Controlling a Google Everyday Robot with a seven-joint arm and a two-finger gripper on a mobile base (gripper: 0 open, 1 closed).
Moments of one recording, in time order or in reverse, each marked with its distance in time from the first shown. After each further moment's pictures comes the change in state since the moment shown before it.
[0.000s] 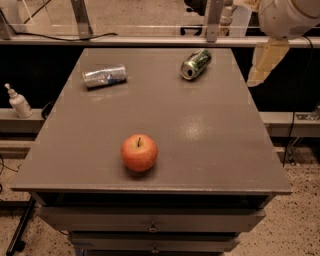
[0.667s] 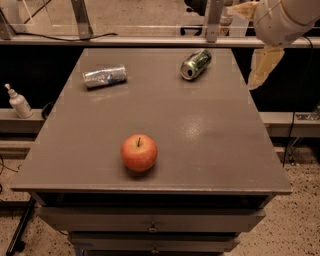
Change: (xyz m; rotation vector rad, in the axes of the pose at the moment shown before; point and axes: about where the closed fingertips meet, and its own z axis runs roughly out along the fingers) arm 0.015 0.001 0.027 -0.038 -0.017 -0.077
